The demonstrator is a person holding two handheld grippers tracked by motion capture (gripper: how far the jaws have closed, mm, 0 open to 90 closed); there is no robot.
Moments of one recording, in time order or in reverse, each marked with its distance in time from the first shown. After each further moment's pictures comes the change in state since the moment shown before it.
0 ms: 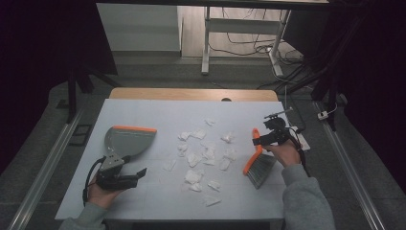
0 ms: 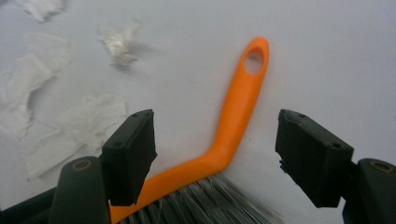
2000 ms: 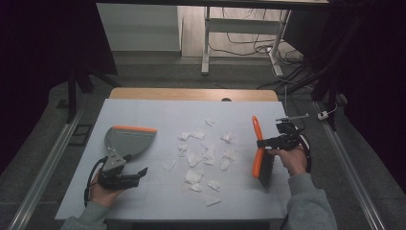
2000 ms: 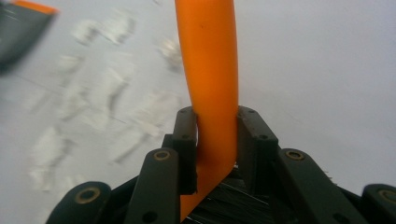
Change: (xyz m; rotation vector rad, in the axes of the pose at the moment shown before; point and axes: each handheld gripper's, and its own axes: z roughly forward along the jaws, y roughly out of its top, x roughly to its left) left arm -0.001 0.001 0.004 -0.012 0.023 0.026; right arm -0.015 -0.025 -0.020 -0.127 0.298 0.115
